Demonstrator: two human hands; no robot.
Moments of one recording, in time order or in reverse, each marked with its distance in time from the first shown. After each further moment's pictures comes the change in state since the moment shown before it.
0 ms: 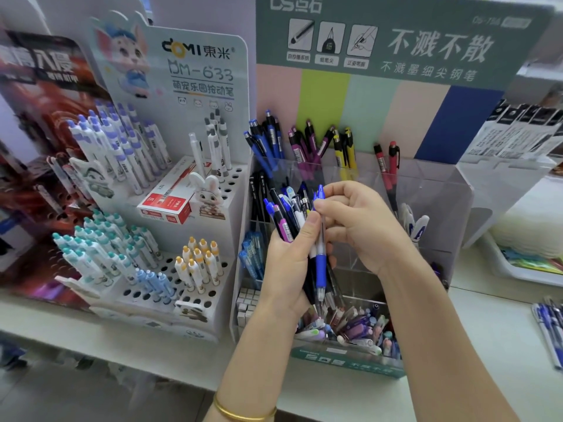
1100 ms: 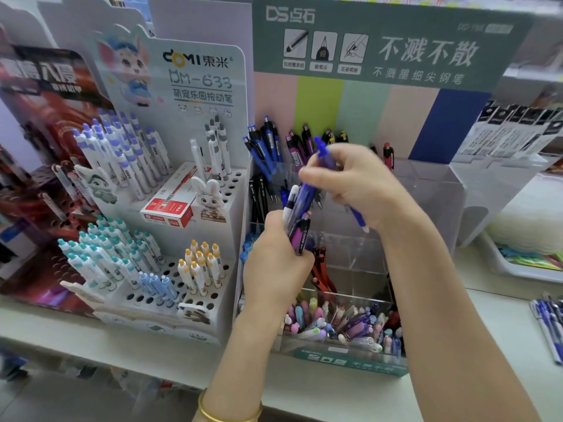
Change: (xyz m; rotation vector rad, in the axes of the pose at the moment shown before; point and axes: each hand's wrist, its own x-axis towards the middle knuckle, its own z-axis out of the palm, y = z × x) left_hand -0.012 0.021 -0.013 1.209 0.131 0.295; right_hand 0.019 -0.040 -0.004 -0.375 -0.054 -0.269
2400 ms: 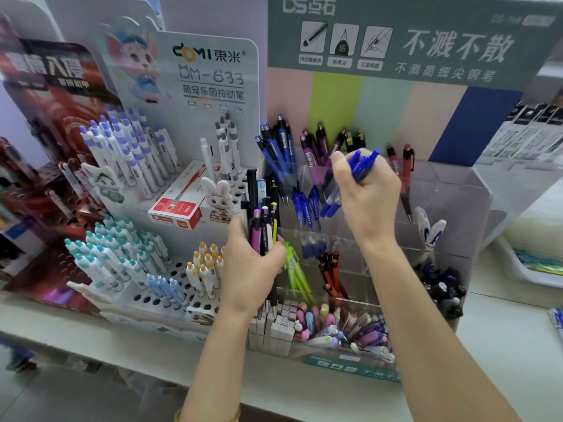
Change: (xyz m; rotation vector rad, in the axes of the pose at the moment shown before) left_hand 0.016 -0.039 -0.026 -0.411 0.100 0.018; right_hand 0.017 0.051 0.036 -0.135 0.663 -0.241
